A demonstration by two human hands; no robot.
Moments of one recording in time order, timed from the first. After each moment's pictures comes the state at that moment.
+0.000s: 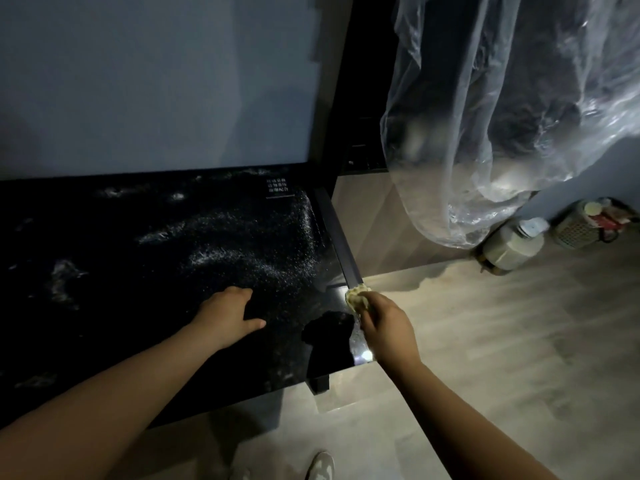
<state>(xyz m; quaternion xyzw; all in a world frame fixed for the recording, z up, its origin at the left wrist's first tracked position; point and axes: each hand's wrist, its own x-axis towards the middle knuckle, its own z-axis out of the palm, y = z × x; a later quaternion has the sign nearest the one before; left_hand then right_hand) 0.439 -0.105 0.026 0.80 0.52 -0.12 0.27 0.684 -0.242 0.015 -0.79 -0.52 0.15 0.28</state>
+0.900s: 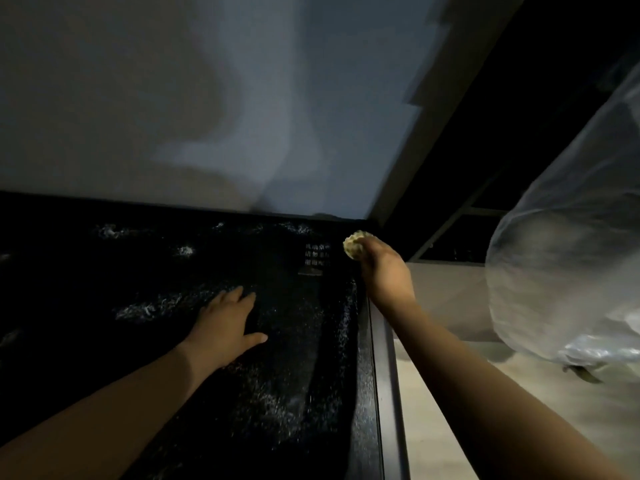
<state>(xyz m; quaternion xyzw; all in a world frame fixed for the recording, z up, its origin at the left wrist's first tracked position) 0.494 0.121 -0.024 0.73 0.61 -0.15 0.27 0.772 0.157 -0.030 -0.70 -0.66 0.15 0.23</state>
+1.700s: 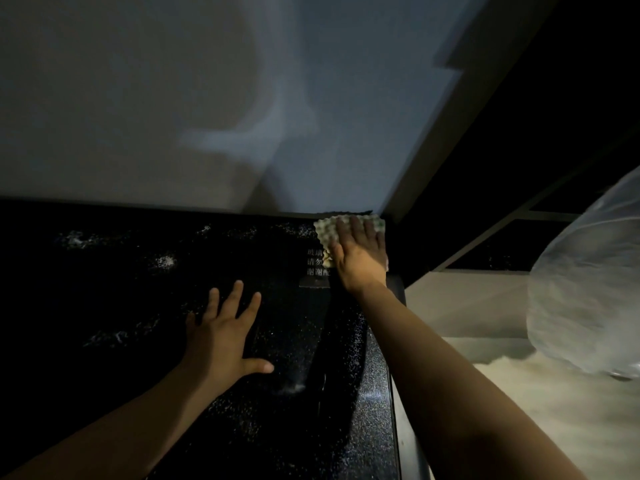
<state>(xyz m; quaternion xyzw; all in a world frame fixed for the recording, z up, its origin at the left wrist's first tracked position) 0.504 0.150 -0.065 0.74 0.60 -0.21 0.22 0.746 0.242 -0.105 -0.73 -0.67 0.11 0.04</state>
